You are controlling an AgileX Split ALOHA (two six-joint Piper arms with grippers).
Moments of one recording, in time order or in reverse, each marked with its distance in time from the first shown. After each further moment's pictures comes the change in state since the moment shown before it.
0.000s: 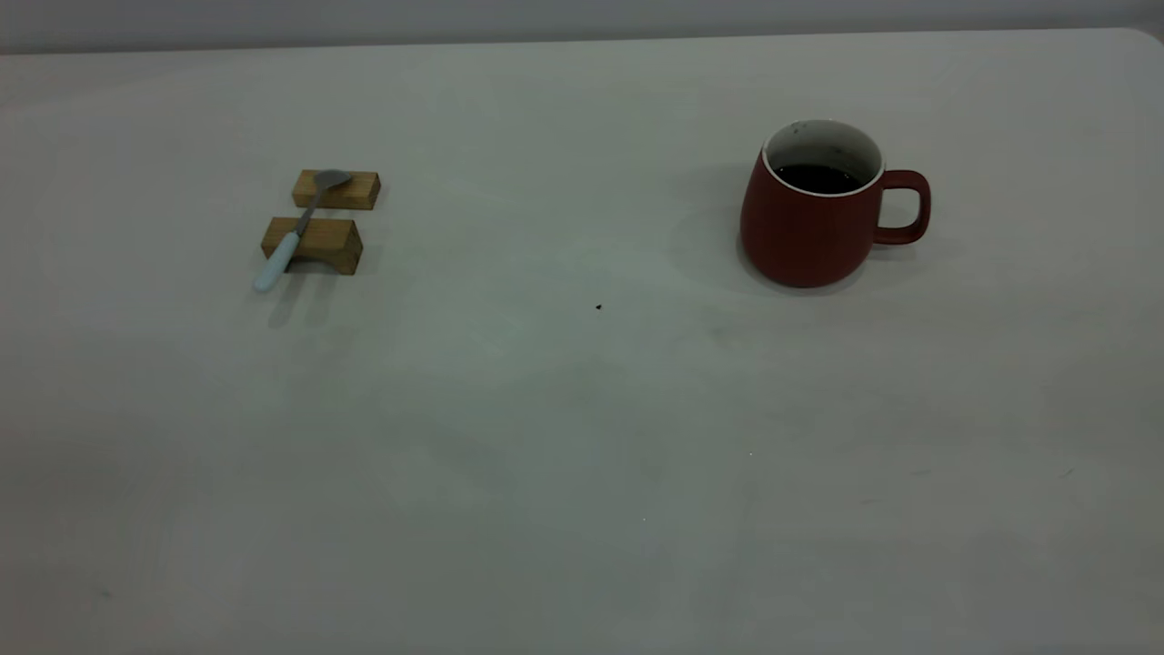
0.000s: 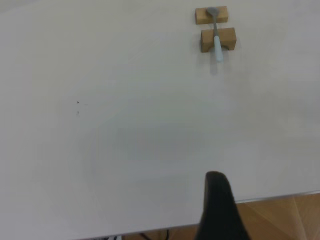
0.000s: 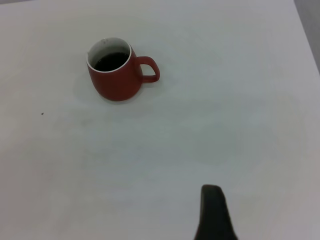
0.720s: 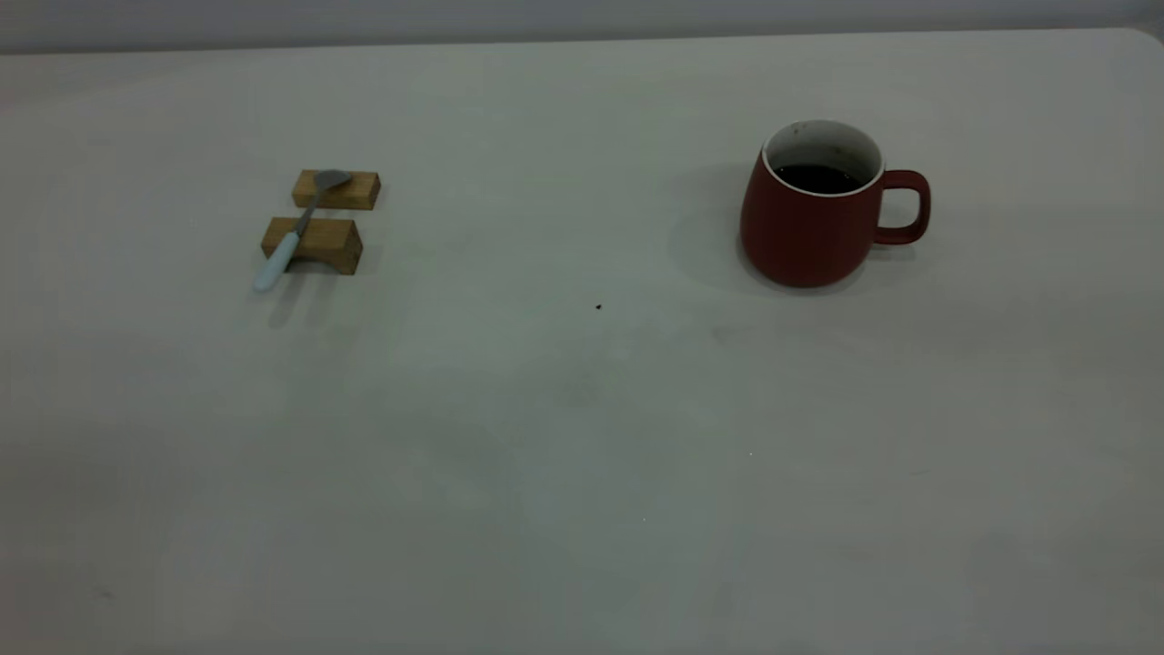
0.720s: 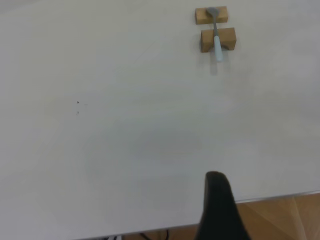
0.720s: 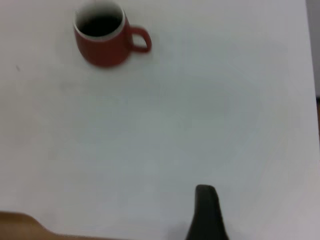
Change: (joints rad) left arm 0.000 0.000 0.000 0.000 0.000 -0.001; right arm 0.000 0.465 -0.122 -0.018 -0.125 -0.179
